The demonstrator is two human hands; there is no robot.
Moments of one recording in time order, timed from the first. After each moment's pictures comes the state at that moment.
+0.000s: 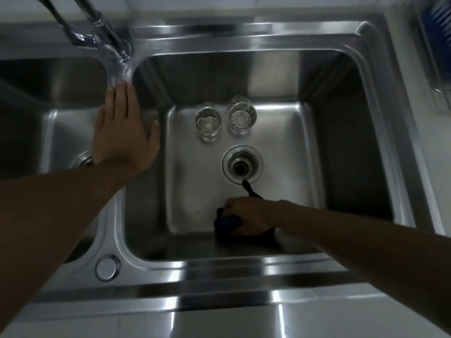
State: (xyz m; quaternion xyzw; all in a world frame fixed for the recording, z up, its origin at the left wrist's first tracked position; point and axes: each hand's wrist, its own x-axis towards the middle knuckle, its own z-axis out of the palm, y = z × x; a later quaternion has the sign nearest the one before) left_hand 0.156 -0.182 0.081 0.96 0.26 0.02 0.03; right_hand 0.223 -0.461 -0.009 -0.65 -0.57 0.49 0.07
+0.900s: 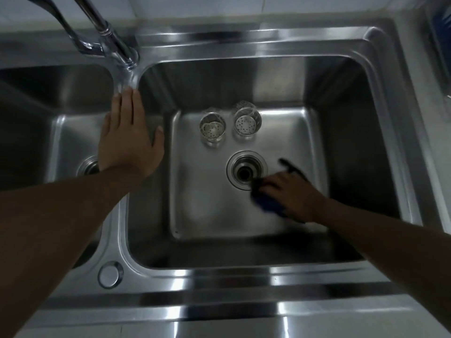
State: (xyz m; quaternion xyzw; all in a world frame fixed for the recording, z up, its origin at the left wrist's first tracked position) left_hand 0.158 -0.182 0.081 0.96 0.27 0.02 0.02; right_hand 0.288 -0.533 -0.031 -0.79 -0.59 0.15 -0.04
